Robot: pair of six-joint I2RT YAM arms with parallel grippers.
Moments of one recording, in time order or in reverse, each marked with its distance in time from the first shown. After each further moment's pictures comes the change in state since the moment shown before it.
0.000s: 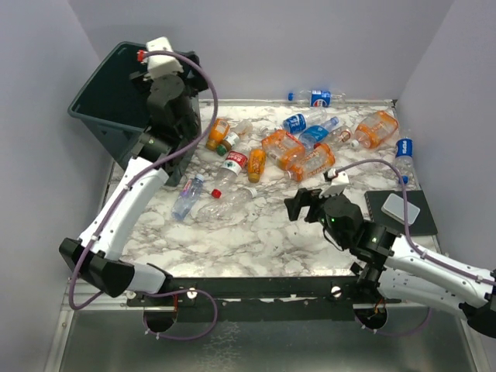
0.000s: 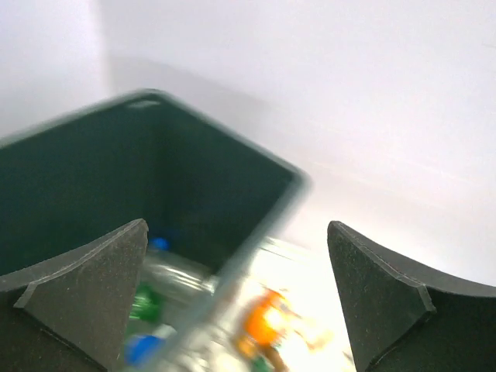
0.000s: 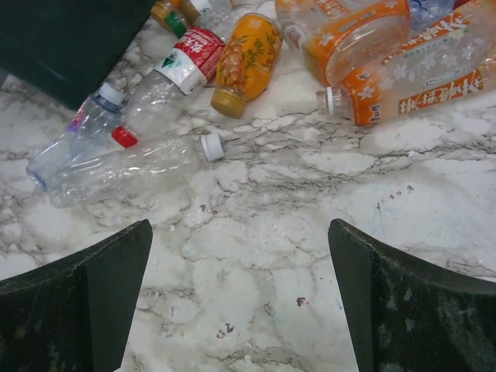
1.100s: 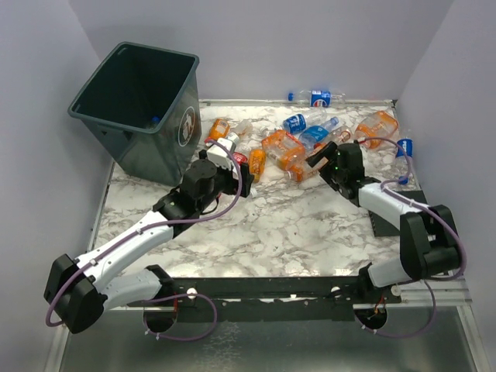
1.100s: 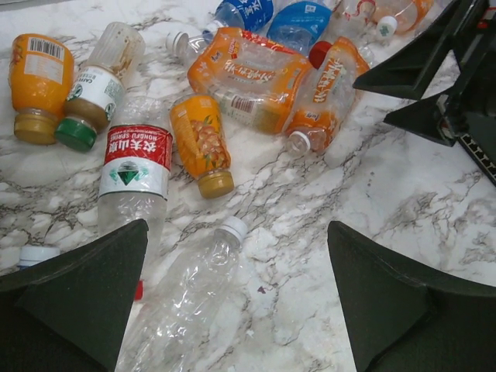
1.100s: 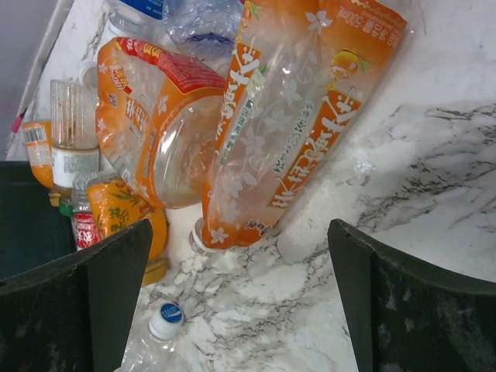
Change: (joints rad) left arm -0.336 -0.310 -0.779 0.045 0.617 -0.127; right arm -0.764 0.665 0.141 0.285 -0.499 0.385
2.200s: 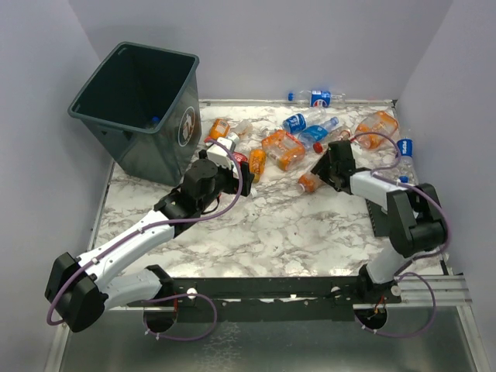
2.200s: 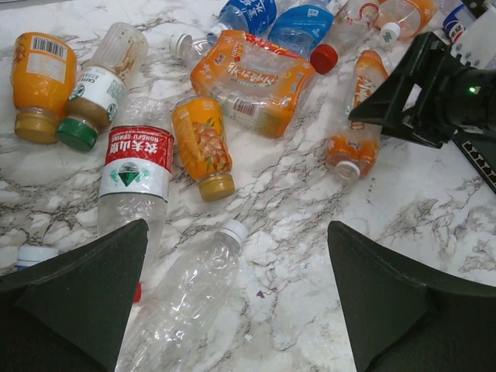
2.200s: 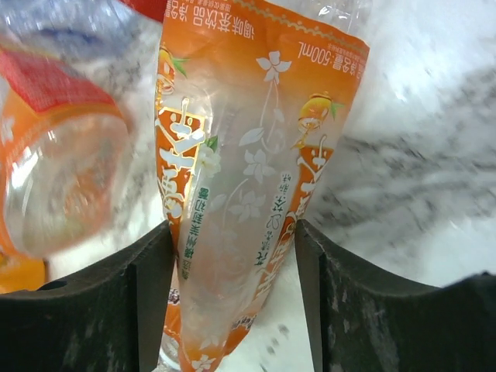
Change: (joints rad) left arm 0.000 0.006 -0.002 0.025 -0.014 -0.019; right arm 0.000 0.255 0.179 -0.141 0.132 -0.141
